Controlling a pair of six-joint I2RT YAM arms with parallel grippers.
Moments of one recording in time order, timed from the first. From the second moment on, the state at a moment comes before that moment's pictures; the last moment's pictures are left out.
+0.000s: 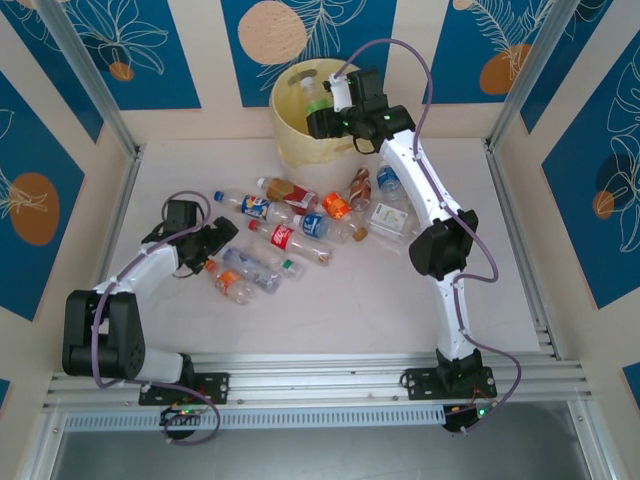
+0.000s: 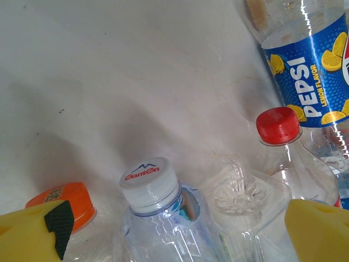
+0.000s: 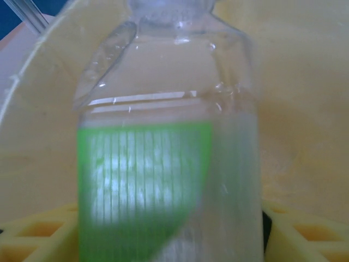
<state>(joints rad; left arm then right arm) -0.07 1.40 0.81 -0.40 0.19 -0.81 0.41 2.26 2.52 -0.84 -0.23 0.08</state>
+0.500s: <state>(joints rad) -0.07 1.39 0.82 -0.51 0.16 -0.80 0.42 2.21 2.52 -0.83 -0.23 0.08</state>
